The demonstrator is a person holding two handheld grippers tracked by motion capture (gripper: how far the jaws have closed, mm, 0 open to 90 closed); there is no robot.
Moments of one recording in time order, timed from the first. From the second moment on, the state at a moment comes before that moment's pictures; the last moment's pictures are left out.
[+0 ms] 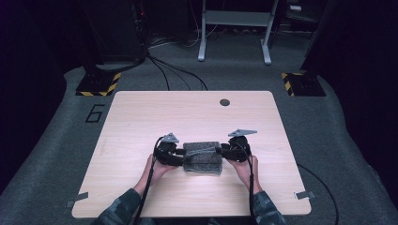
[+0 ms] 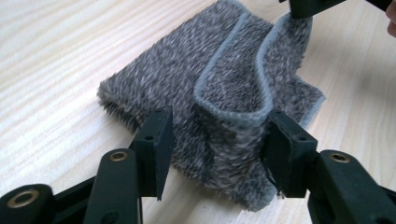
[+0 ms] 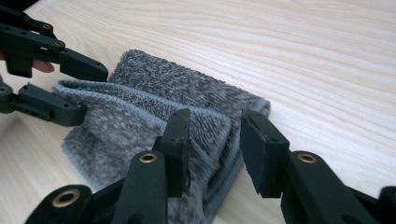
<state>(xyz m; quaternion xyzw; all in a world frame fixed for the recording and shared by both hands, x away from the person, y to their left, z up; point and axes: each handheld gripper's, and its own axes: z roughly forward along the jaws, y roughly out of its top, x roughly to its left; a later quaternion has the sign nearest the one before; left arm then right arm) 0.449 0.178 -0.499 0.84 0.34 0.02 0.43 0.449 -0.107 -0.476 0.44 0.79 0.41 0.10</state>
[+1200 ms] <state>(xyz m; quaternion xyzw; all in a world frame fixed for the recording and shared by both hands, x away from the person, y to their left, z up) 0.420 0.181 -0.493 0.85 0.29 0.00 0.45 0.404 -0.111 -0.479 0.41 0.81 0.41 0.09</state>
